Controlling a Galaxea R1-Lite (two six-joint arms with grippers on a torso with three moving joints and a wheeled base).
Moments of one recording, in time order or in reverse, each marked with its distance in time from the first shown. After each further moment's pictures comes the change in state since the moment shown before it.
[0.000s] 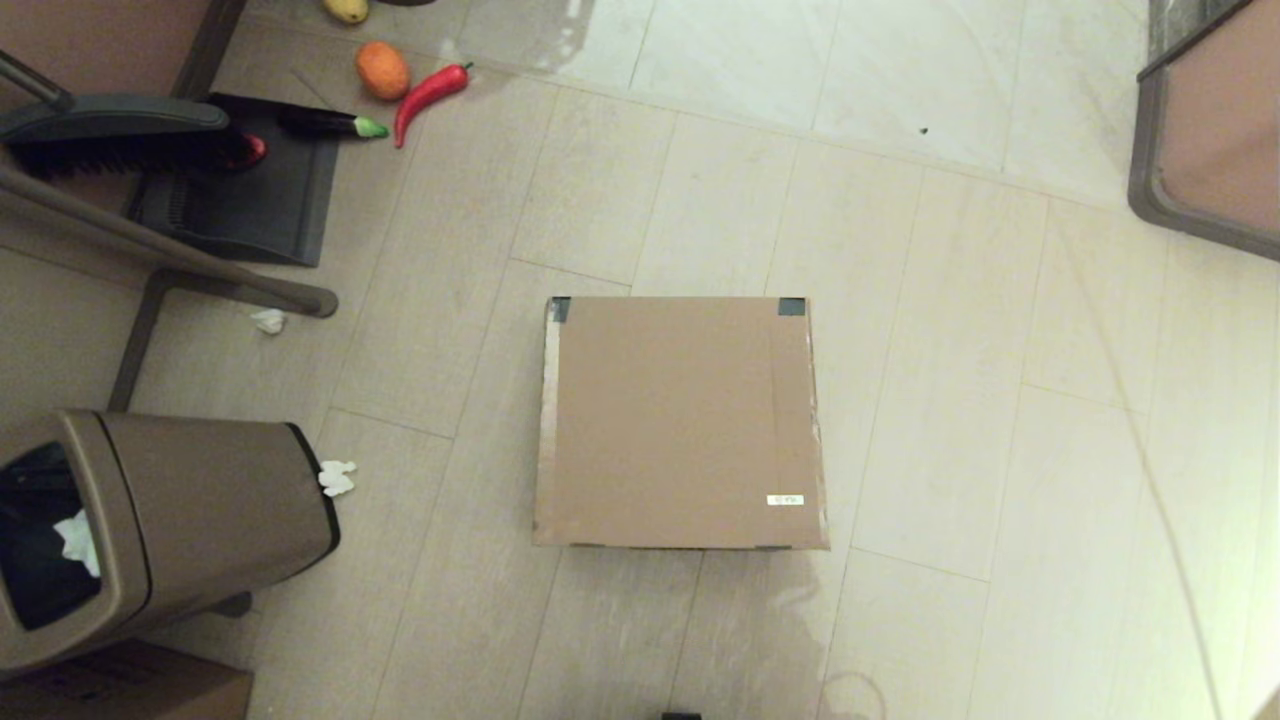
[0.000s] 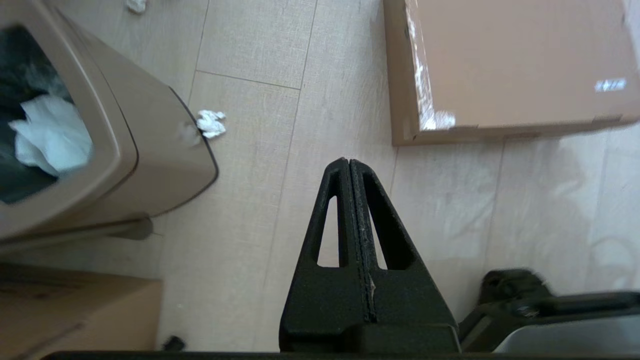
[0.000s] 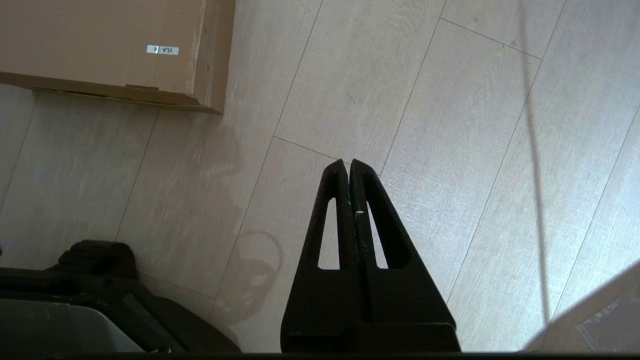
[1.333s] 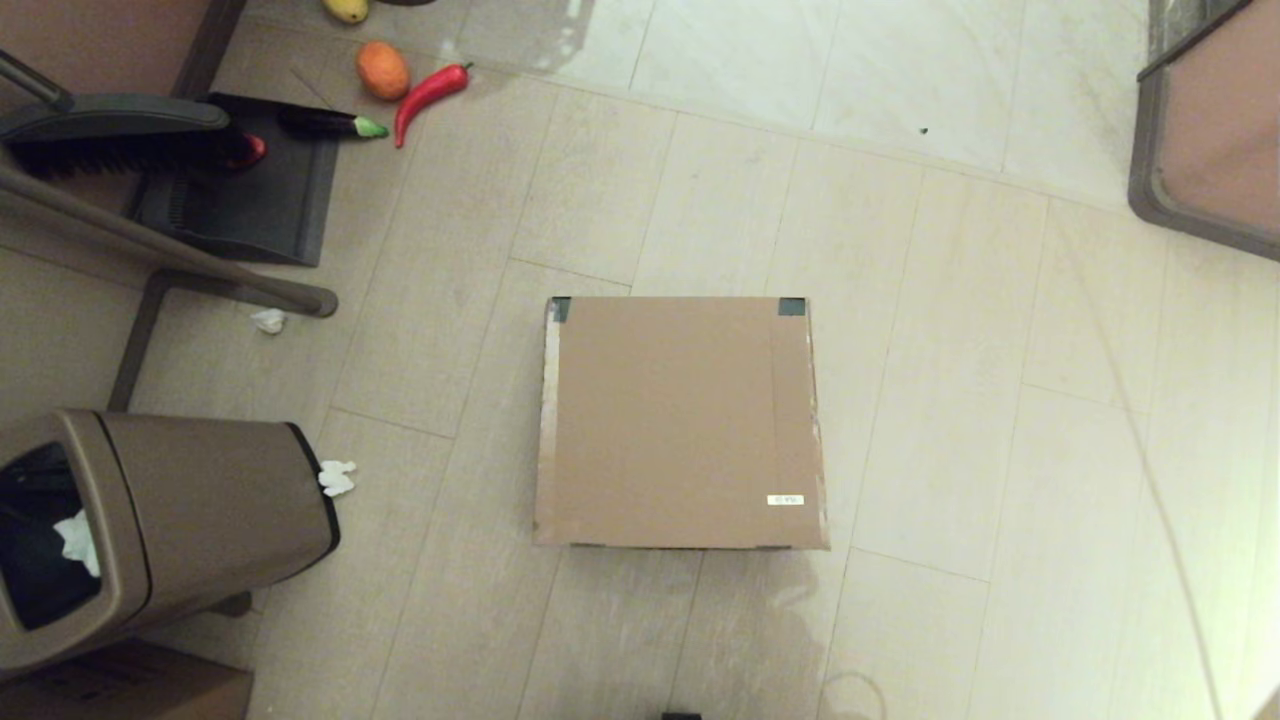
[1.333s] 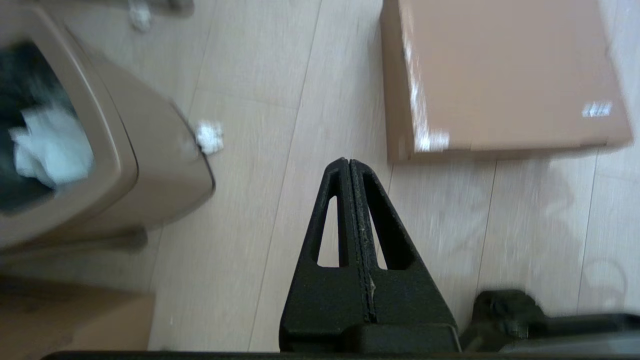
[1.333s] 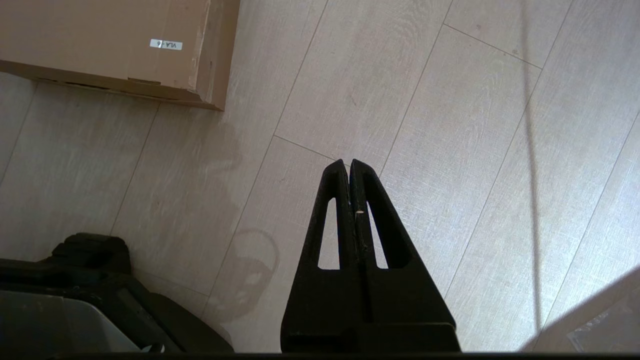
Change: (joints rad) left arm 0.000 0.000 0.000 -0.042 0.002 -0.028; right arm 0.000 0.000 0.001 0.003 0.010 -0.036
